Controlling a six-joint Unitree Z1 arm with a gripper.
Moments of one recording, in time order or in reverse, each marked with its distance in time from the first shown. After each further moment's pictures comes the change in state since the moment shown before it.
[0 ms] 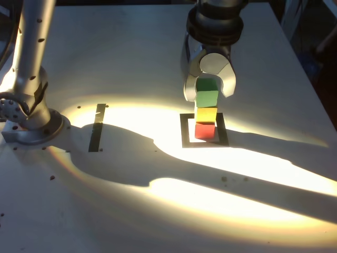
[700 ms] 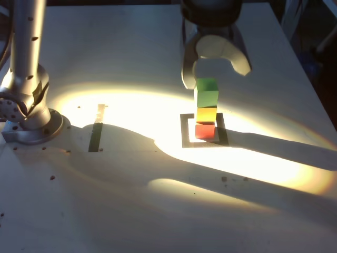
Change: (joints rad) arm -0.065 -0.085 -0.088 0.098 0.031 -0.016
